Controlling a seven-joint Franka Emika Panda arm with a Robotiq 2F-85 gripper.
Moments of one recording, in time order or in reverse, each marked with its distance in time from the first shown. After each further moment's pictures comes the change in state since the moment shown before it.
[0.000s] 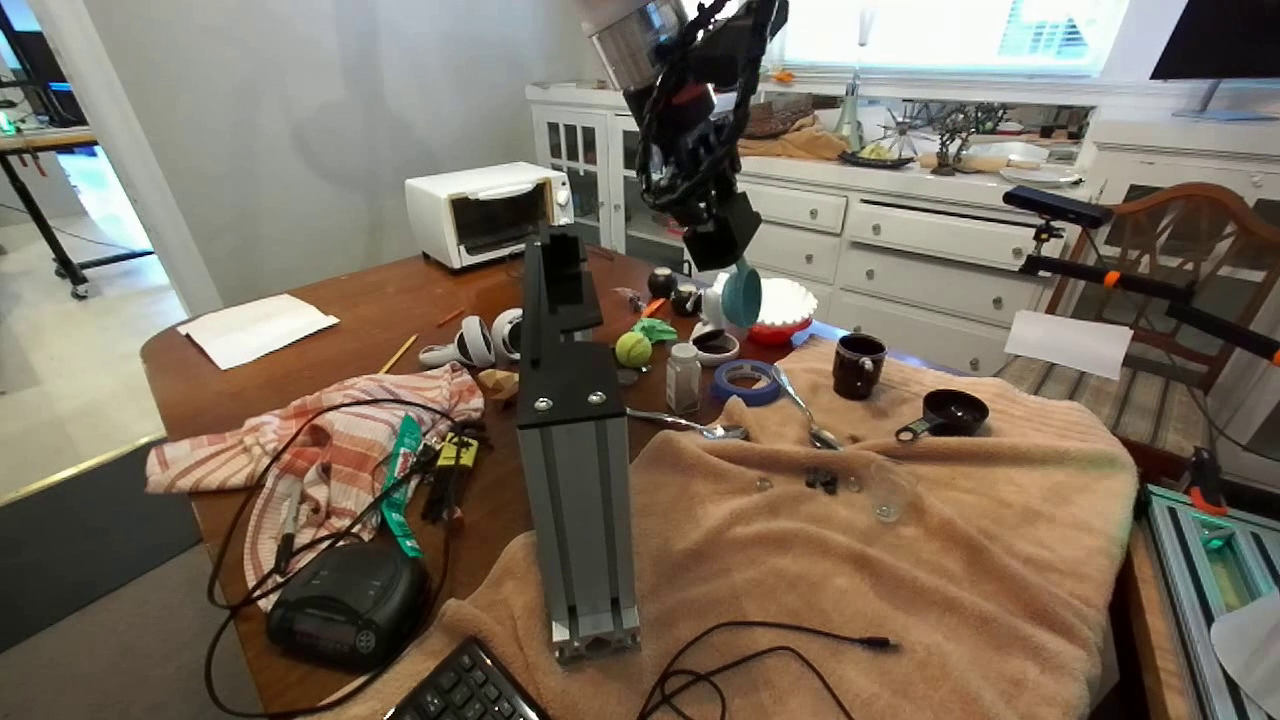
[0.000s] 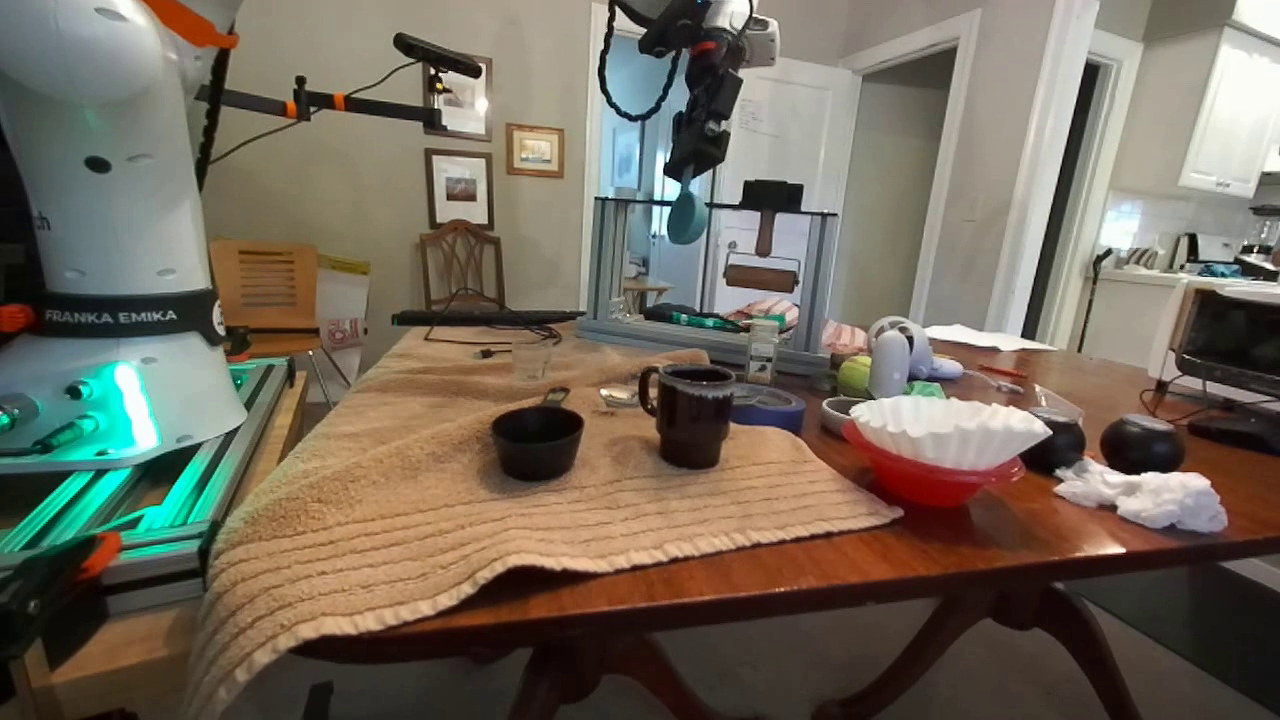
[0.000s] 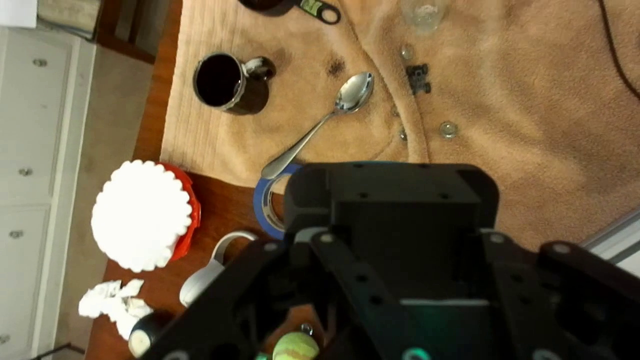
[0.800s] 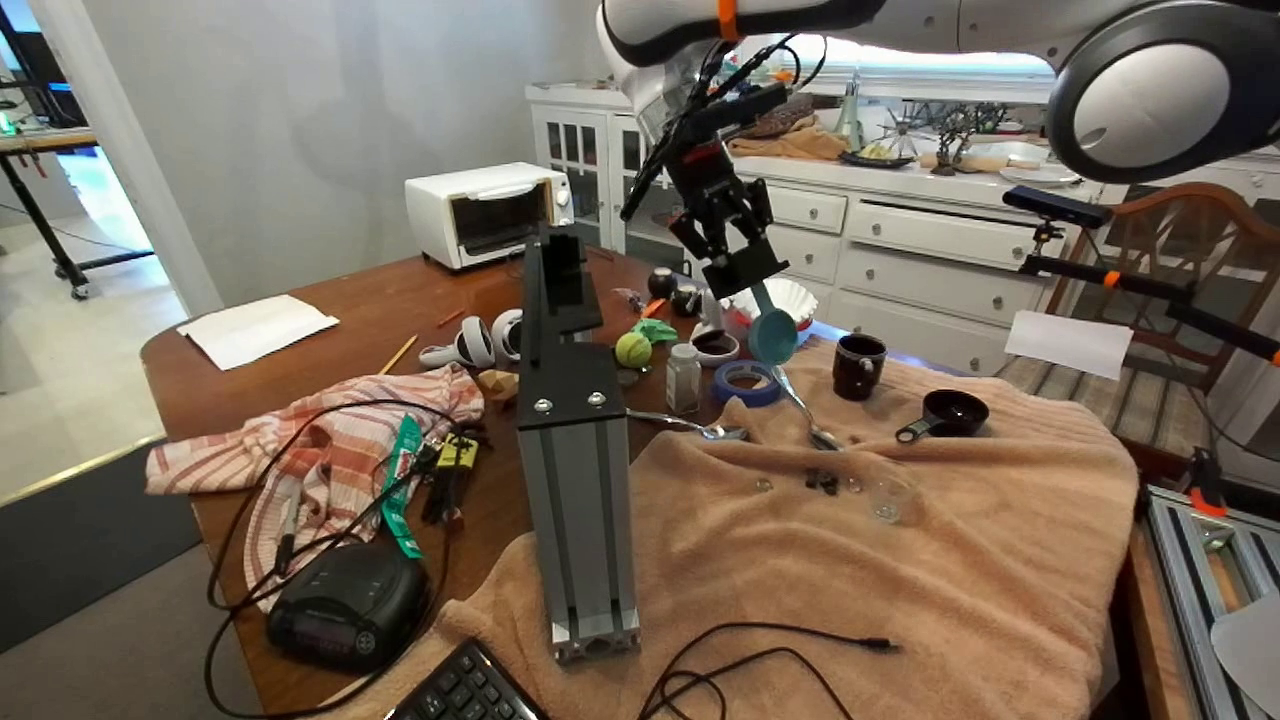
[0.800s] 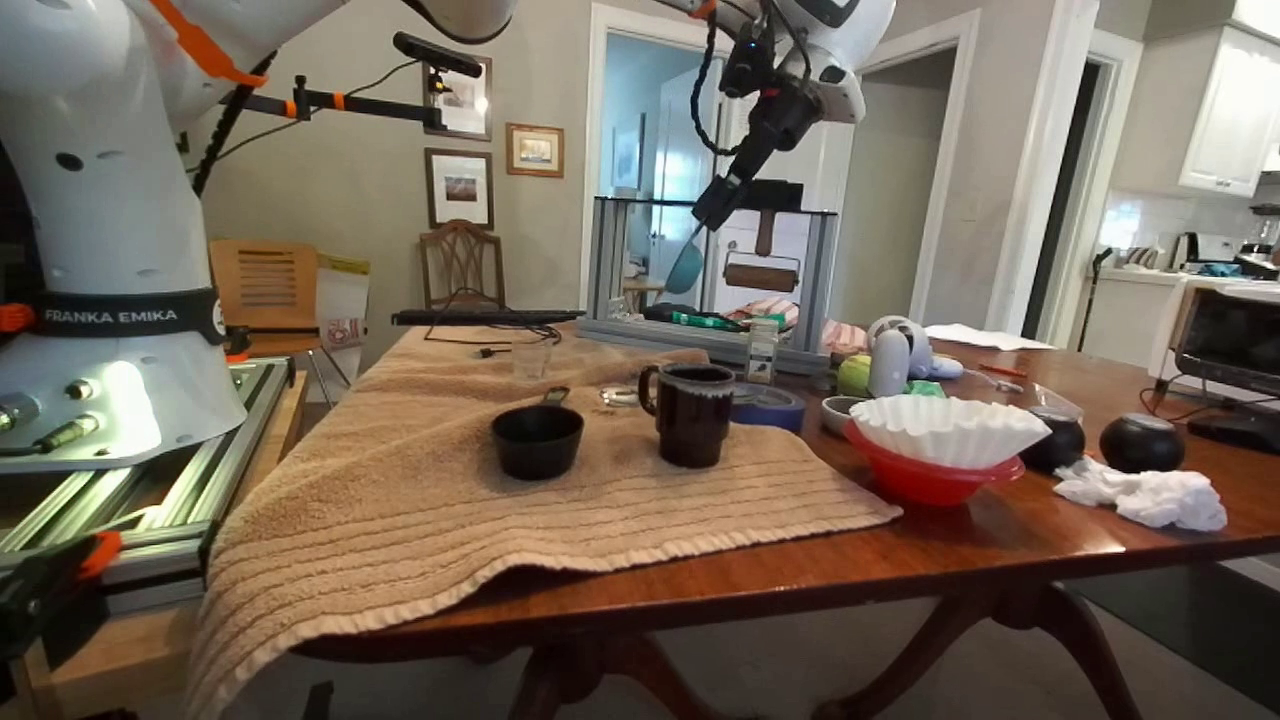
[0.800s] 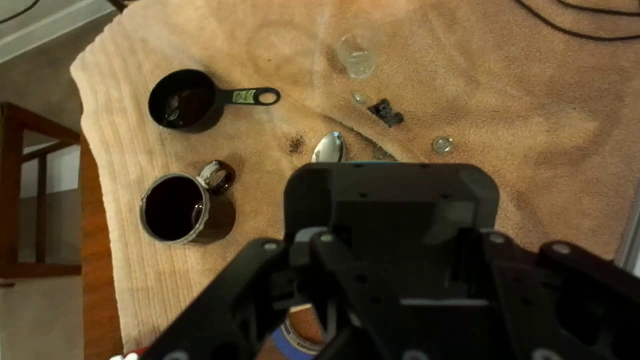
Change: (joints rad) arm -0.228 0.375 -0.070 0.454 0.334 -0.295 0.247
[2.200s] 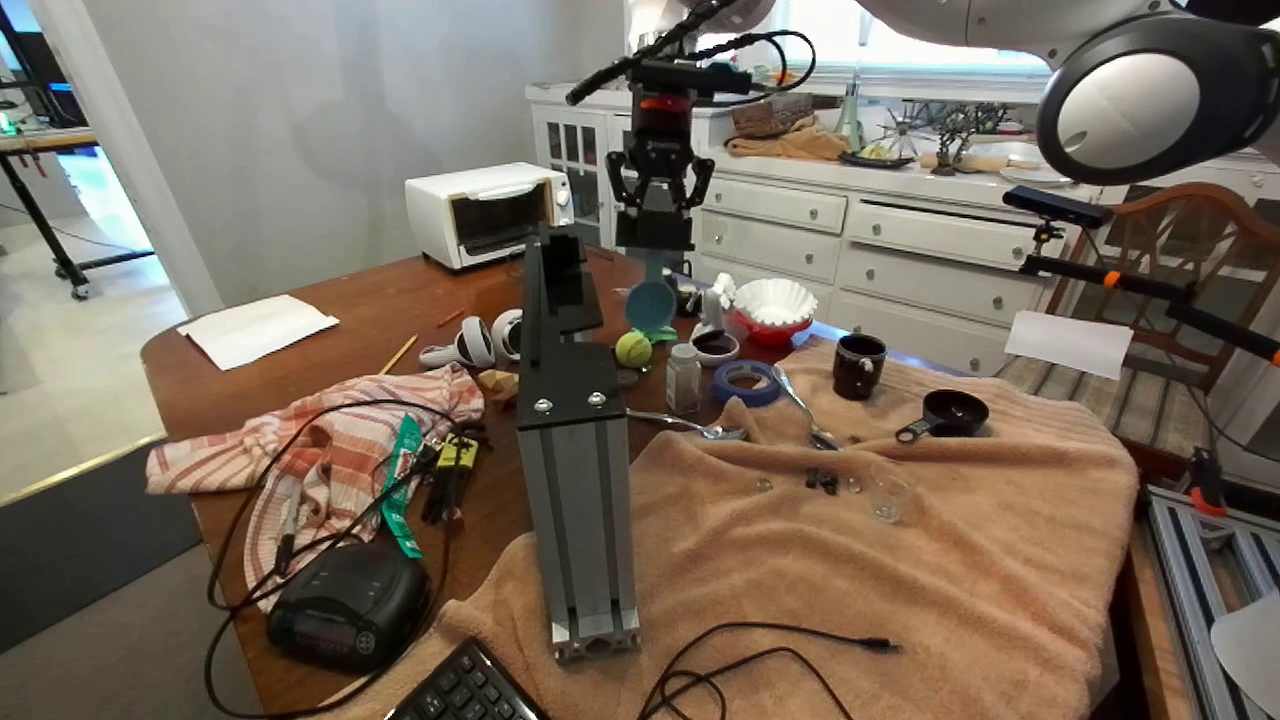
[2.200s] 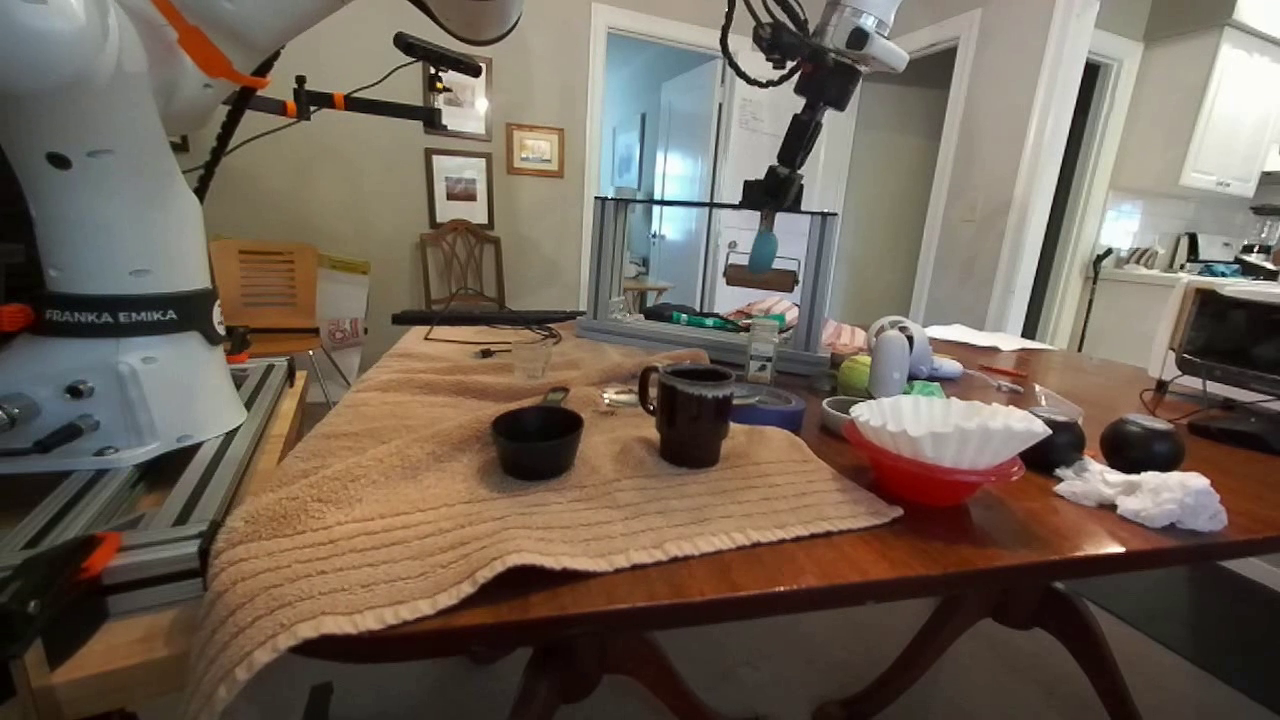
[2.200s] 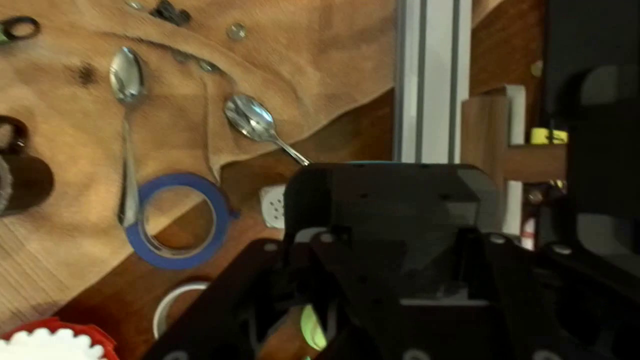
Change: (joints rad) arm -0.081 0.025 0.043 0.123 0.260 0.331 0.296
